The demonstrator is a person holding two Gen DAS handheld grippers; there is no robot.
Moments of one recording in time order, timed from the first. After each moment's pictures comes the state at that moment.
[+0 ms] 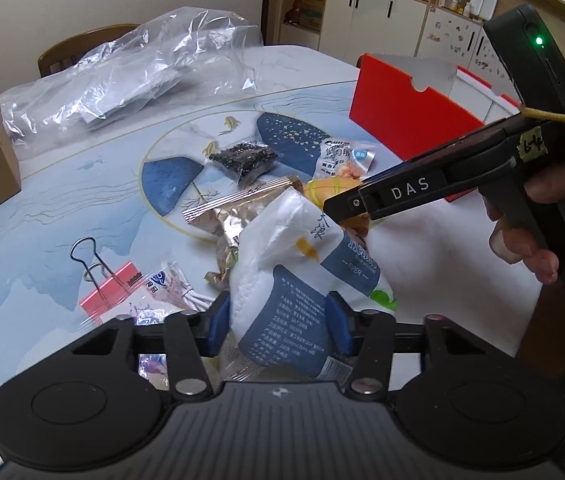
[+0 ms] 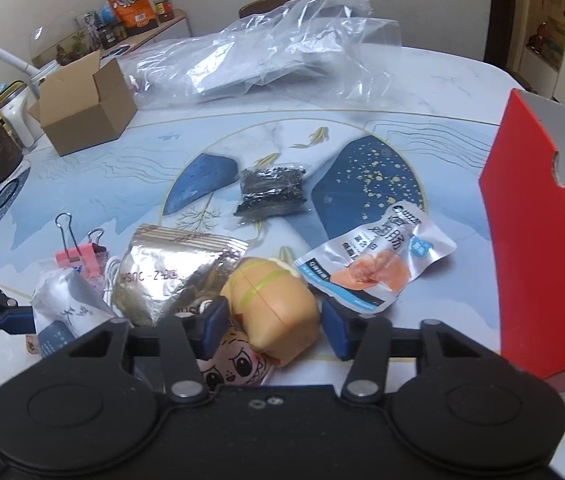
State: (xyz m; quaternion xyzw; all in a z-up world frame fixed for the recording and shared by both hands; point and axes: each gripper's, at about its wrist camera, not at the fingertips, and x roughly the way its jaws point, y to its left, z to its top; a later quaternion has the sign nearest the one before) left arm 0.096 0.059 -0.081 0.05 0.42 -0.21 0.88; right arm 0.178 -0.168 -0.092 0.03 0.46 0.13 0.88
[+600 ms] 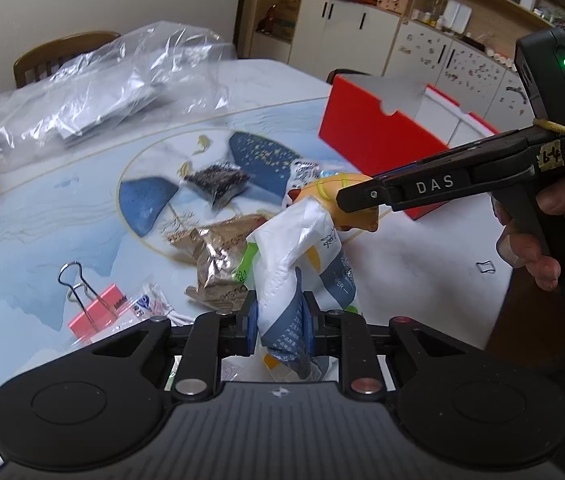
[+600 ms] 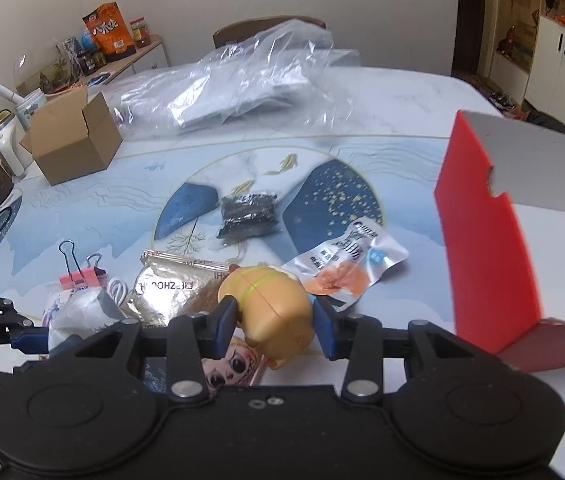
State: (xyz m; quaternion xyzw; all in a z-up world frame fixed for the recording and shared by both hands) left arm 0.098 0.065 -0.060 0.02 0.40 -0.26 0.88; right arm 0.153 -0.182 -0.055 0.03 0.43 0.09 0.90
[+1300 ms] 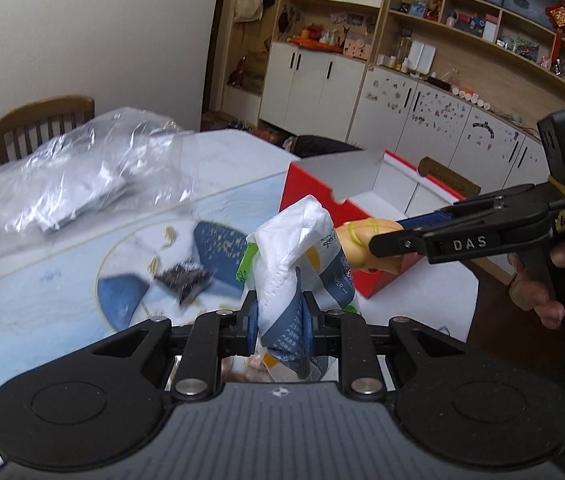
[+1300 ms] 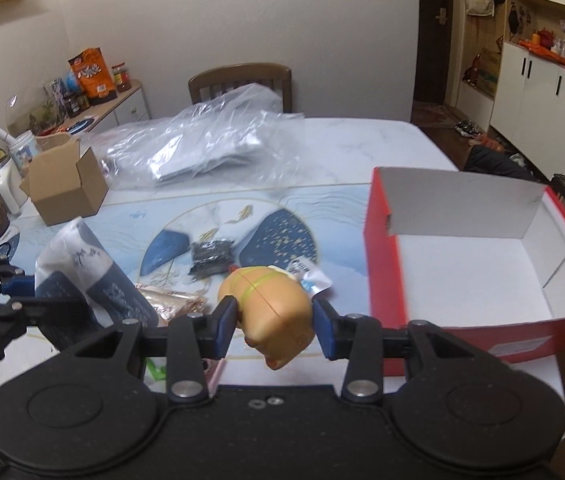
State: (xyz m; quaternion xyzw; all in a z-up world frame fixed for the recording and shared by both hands) left arm 0.102 0.041 0.010 0.02 0.33 -0.30 0.89; right arm 0.111 -0.227 0.006 0.03 0.38 0.04 0.92
